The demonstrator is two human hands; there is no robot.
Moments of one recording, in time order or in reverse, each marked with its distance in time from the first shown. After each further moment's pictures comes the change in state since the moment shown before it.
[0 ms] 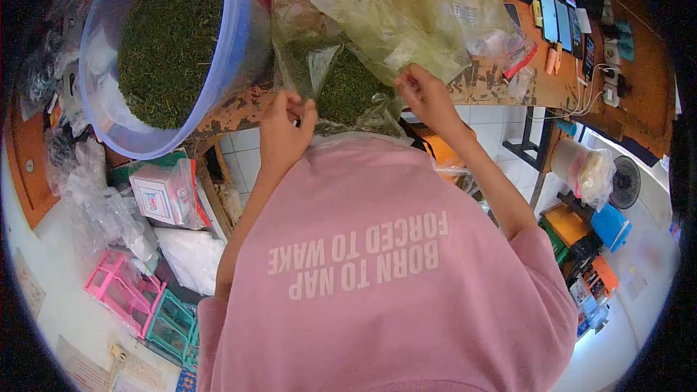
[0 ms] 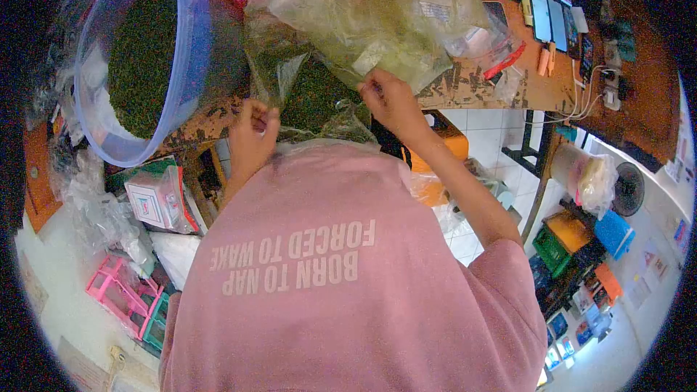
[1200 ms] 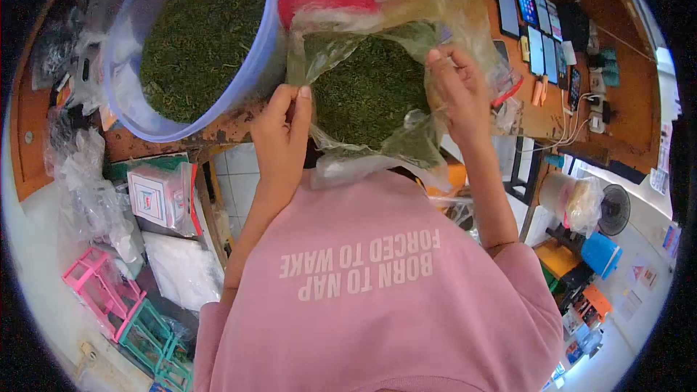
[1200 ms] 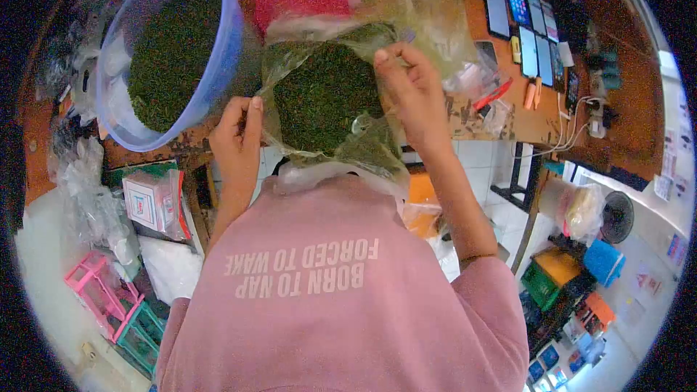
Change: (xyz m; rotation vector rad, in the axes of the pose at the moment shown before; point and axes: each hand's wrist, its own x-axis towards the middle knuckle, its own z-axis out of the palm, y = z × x) left_hand -0.011 0.075 -0.046 -0.207 0.245 0.189; right_hand 0.002 -0.108 -0.049 0.759 0.141 0.039
